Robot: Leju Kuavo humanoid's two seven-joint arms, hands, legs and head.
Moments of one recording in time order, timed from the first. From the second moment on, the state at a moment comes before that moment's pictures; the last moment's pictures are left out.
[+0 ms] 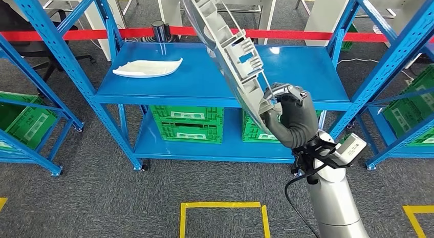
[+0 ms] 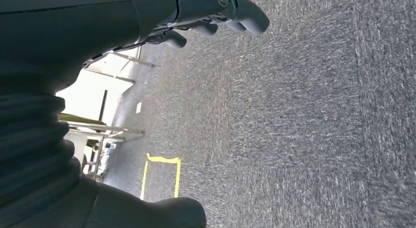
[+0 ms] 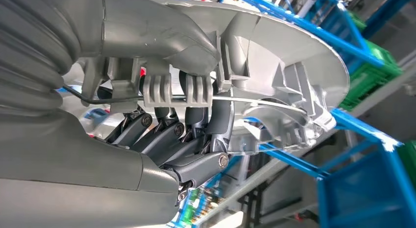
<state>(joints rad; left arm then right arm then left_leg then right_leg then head) -0.07 -0.21 0.79 -0.19 -1.24 0.39 0.06 -0.30 -0.05 0.02 -1.61 0.07 0.37 -0.69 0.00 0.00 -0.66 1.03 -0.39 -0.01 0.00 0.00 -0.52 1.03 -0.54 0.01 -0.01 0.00</state>
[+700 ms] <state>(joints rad) -0.07 -0.21 0.80 -0.19 -1.24 0.37 0.06 -0.29 -0.05 0.03 -1.62 0.07 0.37 -0.69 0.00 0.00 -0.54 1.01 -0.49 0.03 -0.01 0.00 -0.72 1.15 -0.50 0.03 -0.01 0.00</state>
